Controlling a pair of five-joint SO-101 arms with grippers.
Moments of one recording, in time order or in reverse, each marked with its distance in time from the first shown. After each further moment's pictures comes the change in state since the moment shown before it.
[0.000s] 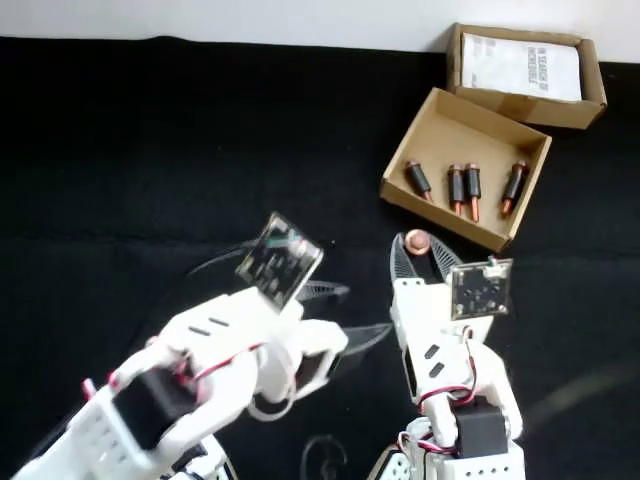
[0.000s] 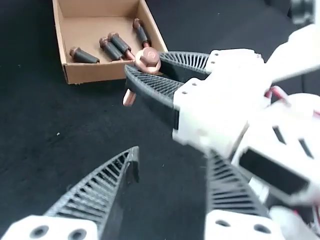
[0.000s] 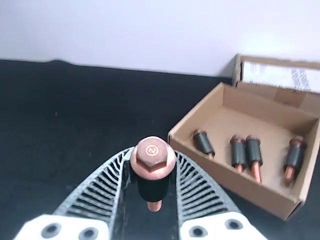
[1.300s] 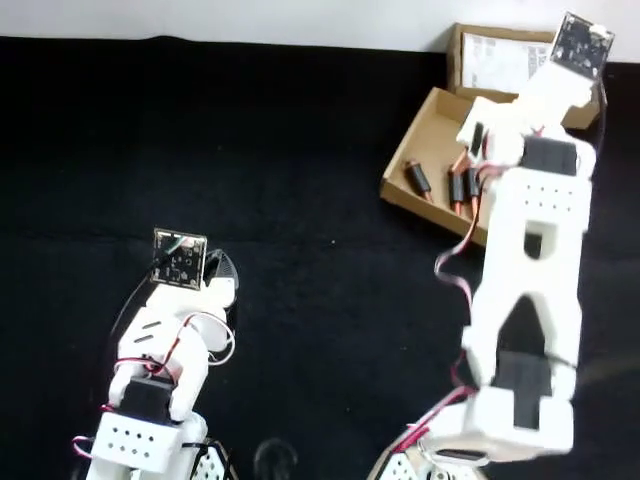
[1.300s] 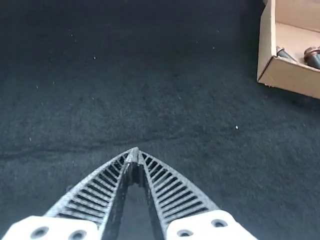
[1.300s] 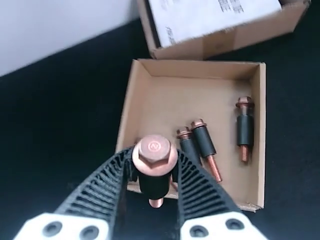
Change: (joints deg) left arm -38.9 -19.0 44.0 -26.0 -8.4; right arm 15.4 103.6 -95.0 24.1 -15.9
